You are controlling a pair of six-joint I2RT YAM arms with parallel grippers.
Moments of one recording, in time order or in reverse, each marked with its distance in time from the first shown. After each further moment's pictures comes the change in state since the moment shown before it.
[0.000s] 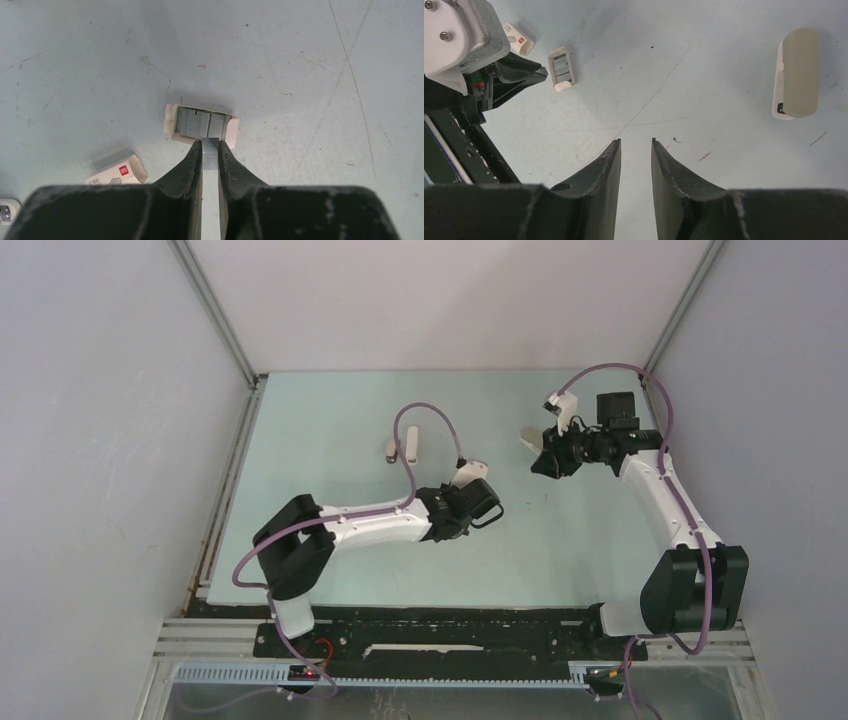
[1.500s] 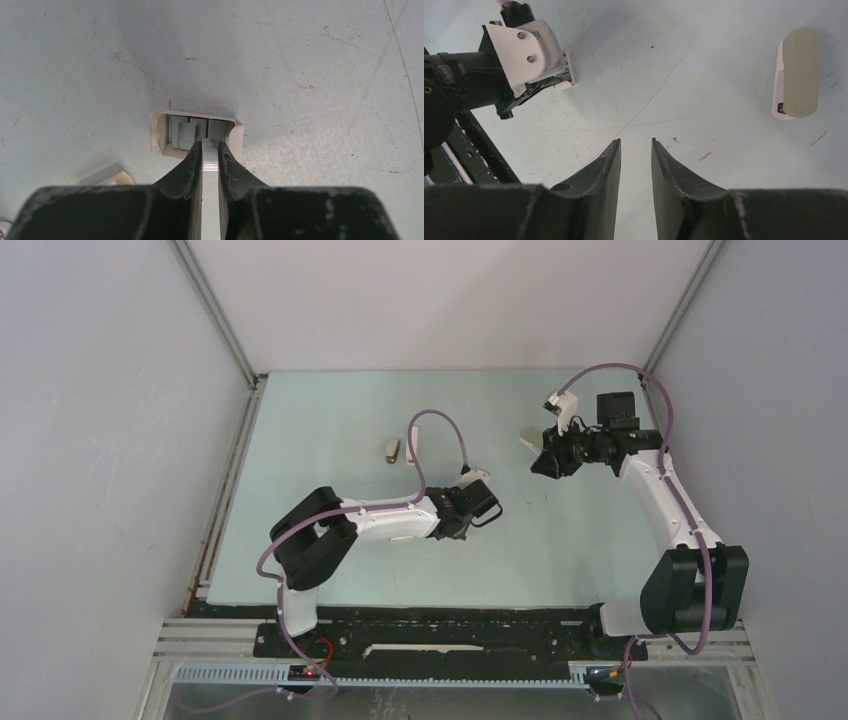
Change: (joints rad) left arm 0.040 0.104 0.001 0.024 0.082 0.090; right arm 0.000 0.000 0.000 0.000 0.000 0.002
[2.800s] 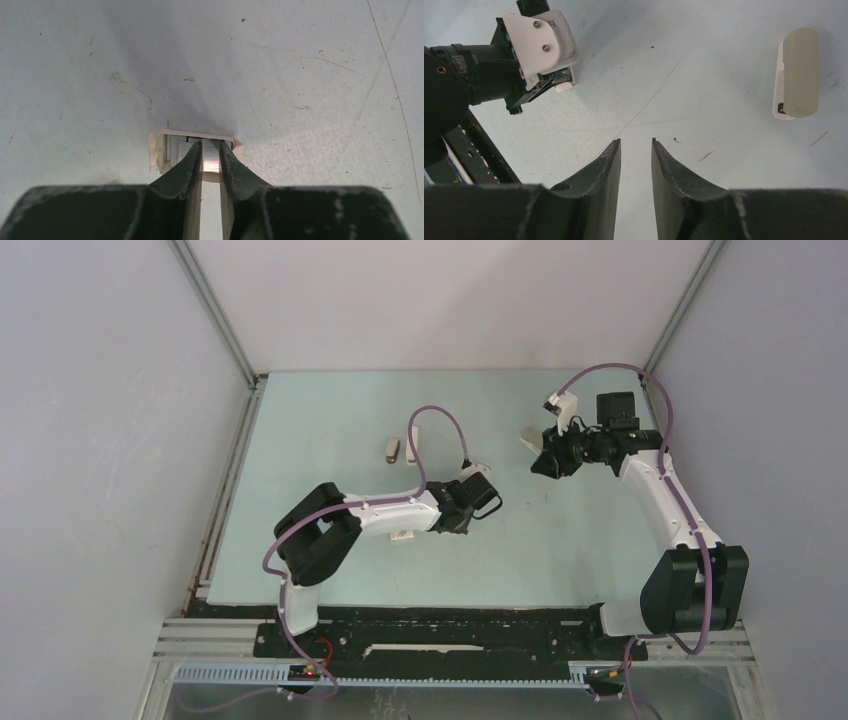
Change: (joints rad) left arm 0.034 0.032 0.036 0.021 0.040 0.025; right arm 0.001 0.000 0.000 0.000 0.000 0.000
